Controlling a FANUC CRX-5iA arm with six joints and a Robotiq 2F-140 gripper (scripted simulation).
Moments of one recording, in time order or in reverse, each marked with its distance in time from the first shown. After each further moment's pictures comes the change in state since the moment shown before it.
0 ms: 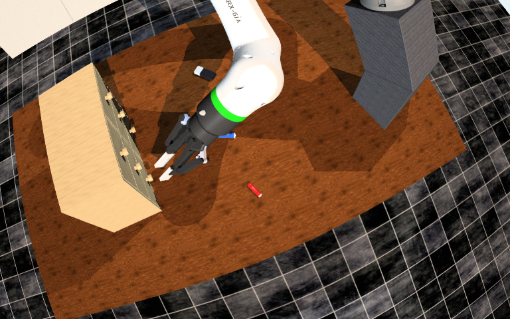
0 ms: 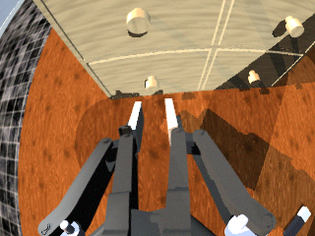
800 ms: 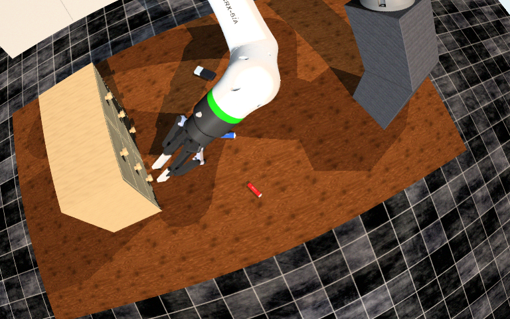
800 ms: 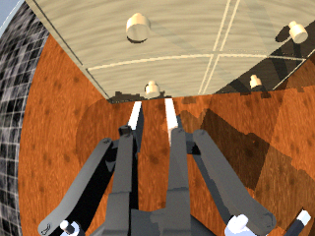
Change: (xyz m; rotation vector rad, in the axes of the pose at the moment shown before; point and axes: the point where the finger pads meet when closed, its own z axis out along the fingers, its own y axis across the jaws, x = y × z) arm 0.006 0.000 0.006 0.000 0.000 0.000
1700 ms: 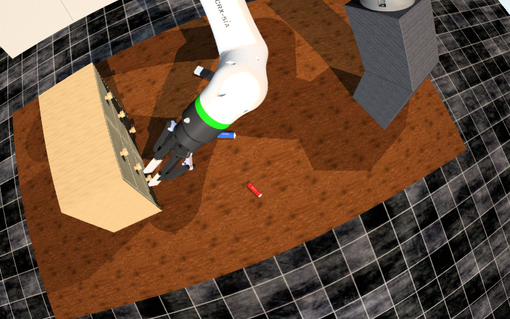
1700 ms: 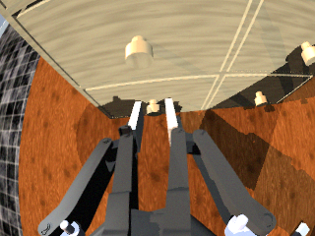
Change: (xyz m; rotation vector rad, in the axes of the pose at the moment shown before) arm 0.019 0.000 0.019 0.000 0.000 0.000
